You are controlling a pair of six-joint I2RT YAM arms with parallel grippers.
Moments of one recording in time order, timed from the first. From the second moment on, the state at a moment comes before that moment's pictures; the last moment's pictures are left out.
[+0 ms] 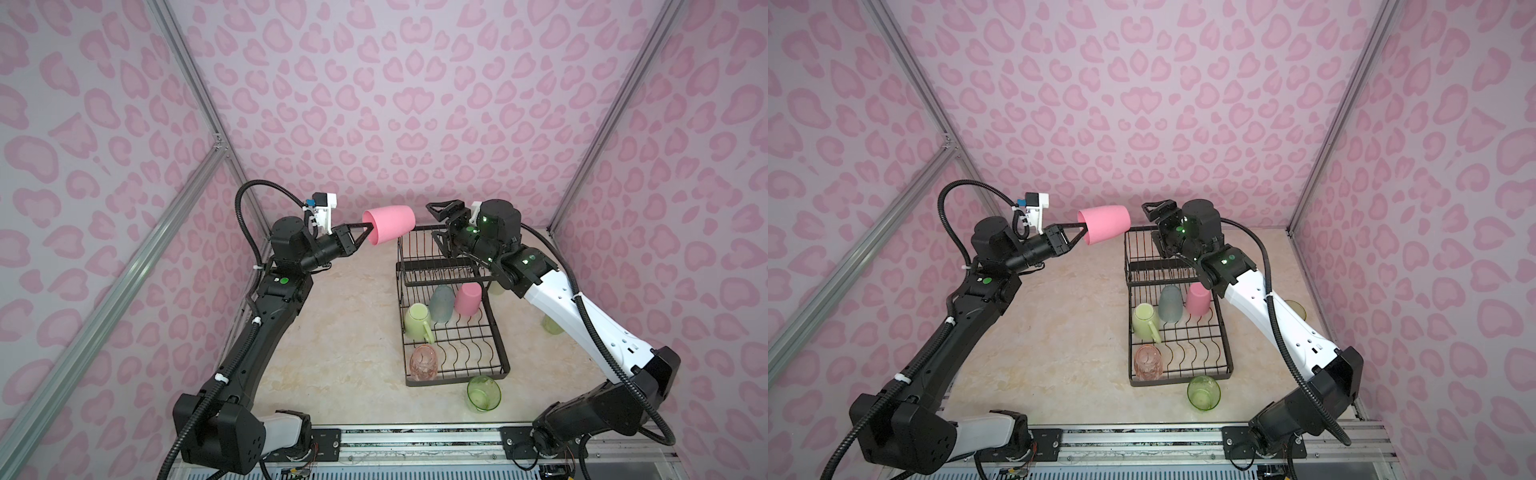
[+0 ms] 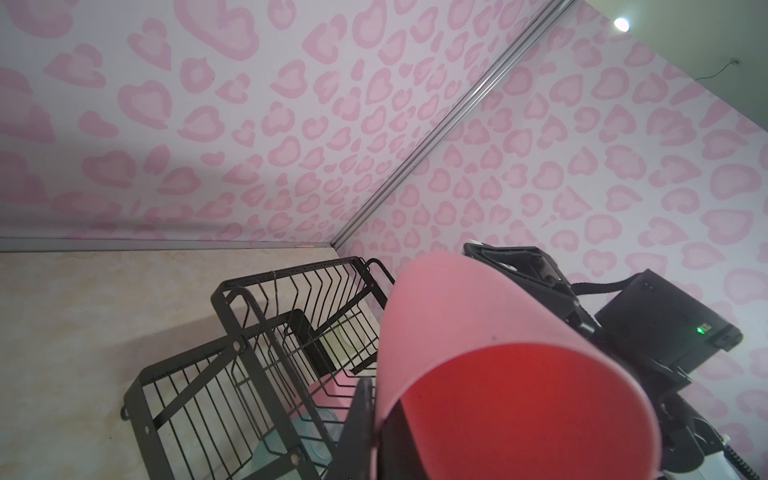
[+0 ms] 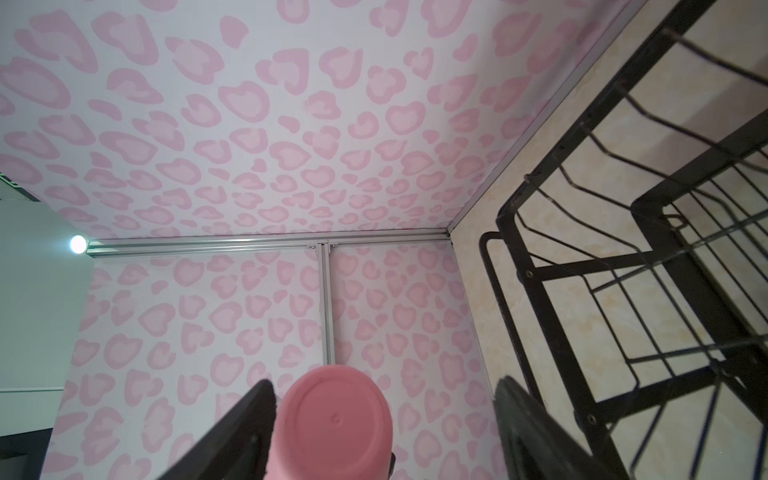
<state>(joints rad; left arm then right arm) -0.20 1.31 1.22 0.07 0.73 -0.72 0.58 1.52 1.60 -0.30 -0.08 1.50</state>
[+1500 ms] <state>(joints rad) -0.28 1.52 1.31 0.23 0.78 -0.73 0.66 1.63 1.74 -0.36 0.01 1.61</state>
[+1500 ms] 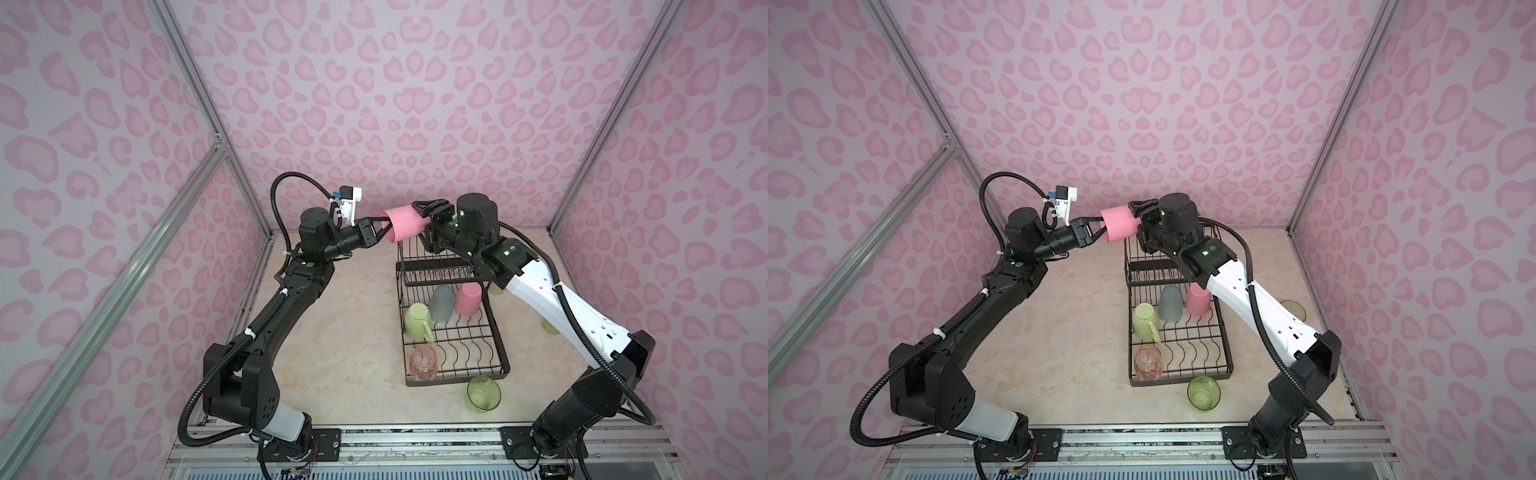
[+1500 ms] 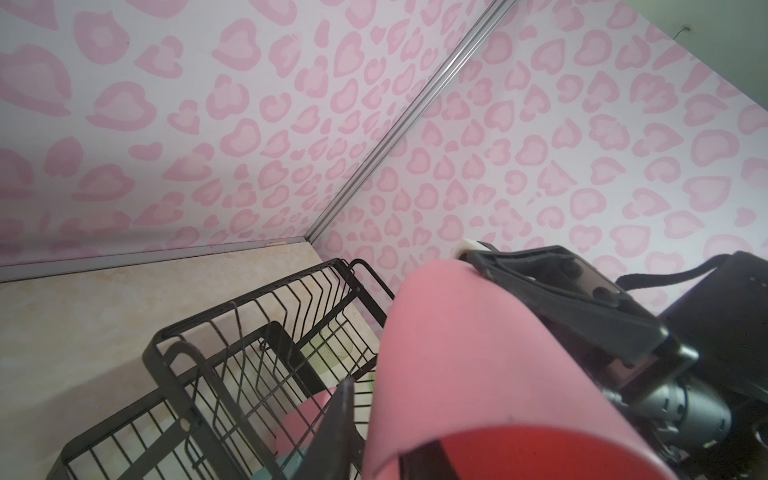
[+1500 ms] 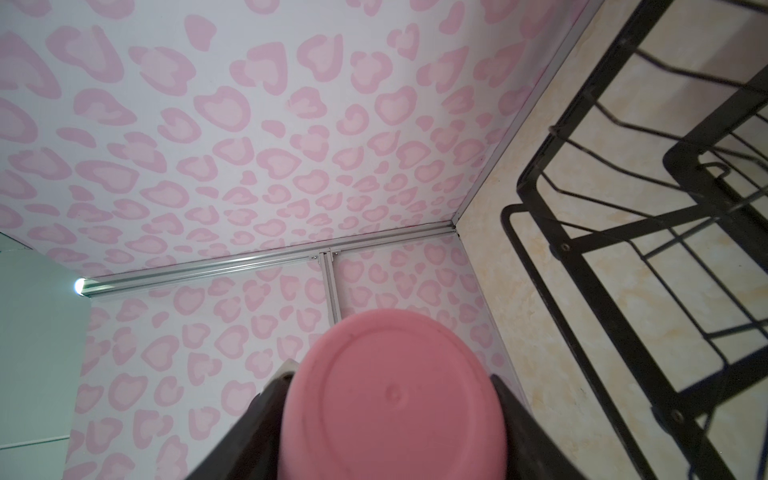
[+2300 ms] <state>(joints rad) -0.26 1.44 1.32 -0.08 0.71 -0.60 0.65 1.60 1.72 -0.35 0.24 1.38</state>
